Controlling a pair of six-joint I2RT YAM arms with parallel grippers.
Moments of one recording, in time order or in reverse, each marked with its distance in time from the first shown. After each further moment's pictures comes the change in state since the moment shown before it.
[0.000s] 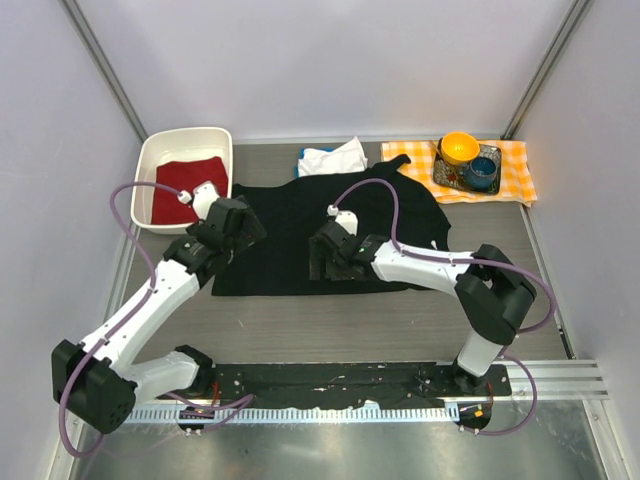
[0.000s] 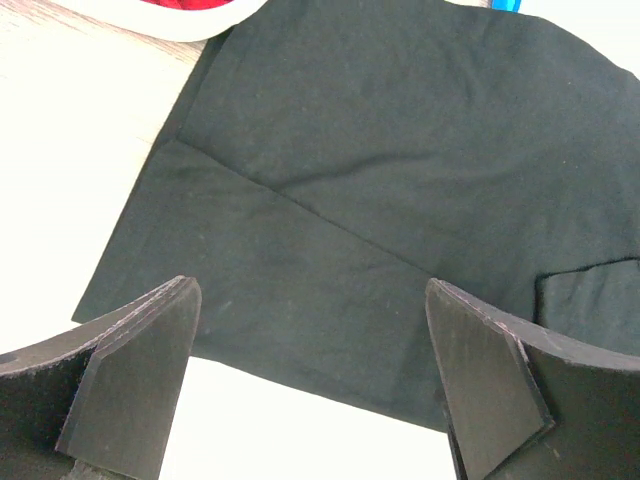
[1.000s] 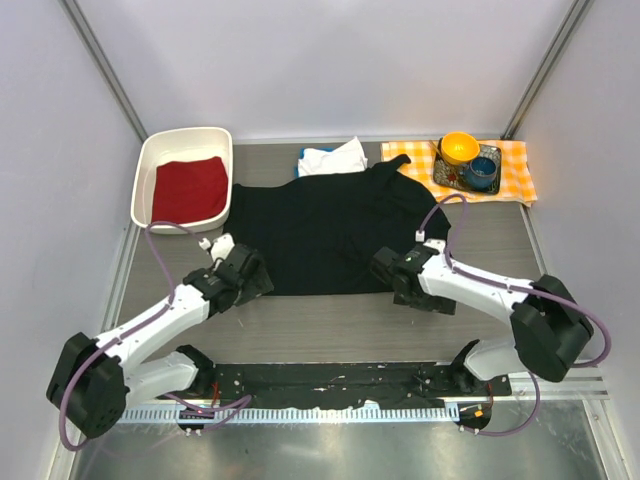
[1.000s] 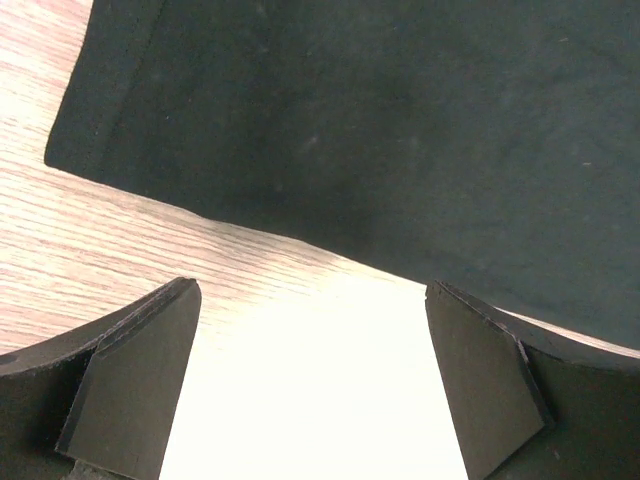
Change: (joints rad) left arm -0.110 -0.037 -0.365 0.018 0.102 -0.118; right arm -0.156 -0.290 -0.297 -0.692 0.330 0.346
